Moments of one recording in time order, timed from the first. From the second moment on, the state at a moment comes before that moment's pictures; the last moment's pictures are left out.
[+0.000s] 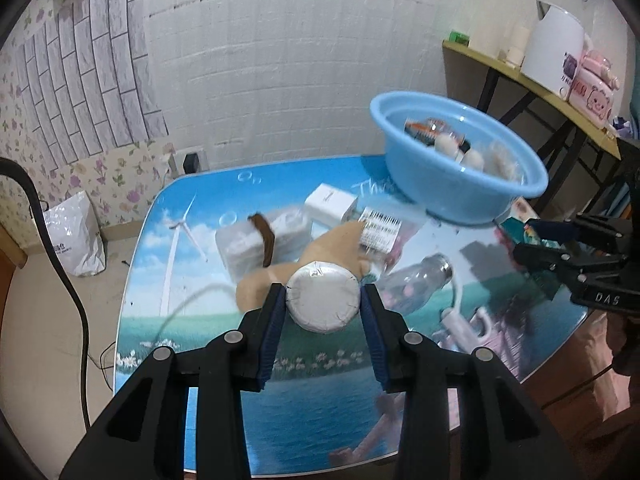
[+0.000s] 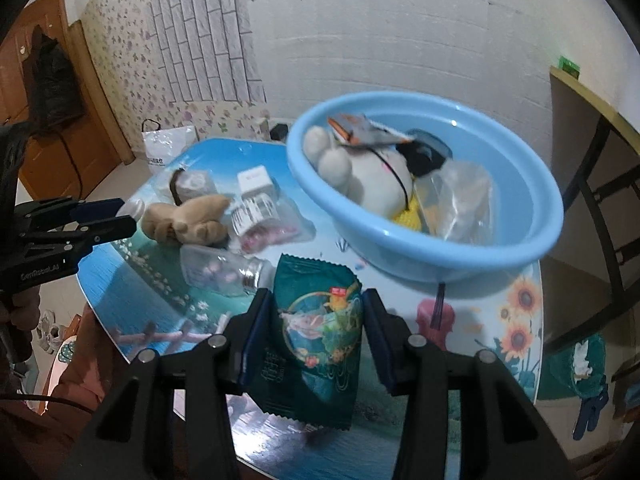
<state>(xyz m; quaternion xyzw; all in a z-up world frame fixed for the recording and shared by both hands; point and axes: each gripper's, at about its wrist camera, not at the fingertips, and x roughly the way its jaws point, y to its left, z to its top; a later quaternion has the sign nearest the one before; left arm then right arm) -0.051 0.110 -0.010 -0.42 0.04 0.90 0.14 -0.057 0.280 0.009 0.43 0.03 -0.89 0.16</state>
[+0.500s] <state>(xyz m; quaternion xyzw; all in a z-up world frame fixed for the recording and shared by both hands) -0.079 0.145 0.027 -0.38 0.05 0.91 0.17 -0.066 0.293 0.043 0.38 0.02 -0.91 0.15</state>
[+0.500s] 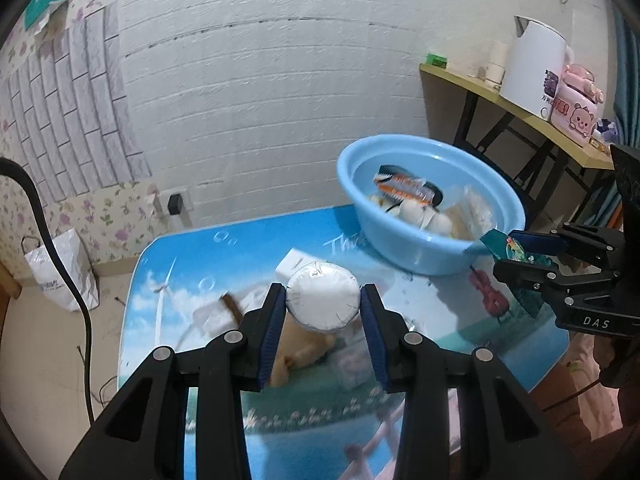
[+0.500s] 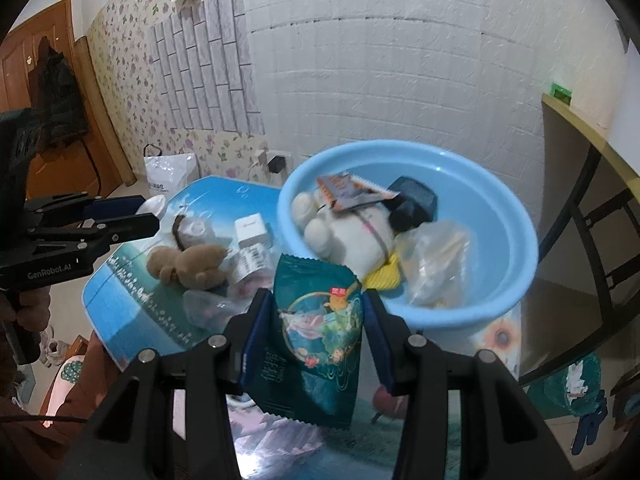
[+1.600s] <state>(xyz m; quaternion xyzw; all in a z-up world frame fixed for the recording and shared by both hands) -0.166 0.267 0.045 -0.34 0.07 0.90 0.27 -0.159 0.359 0.029 0.38 -0.03 -0.92 0.06</state>
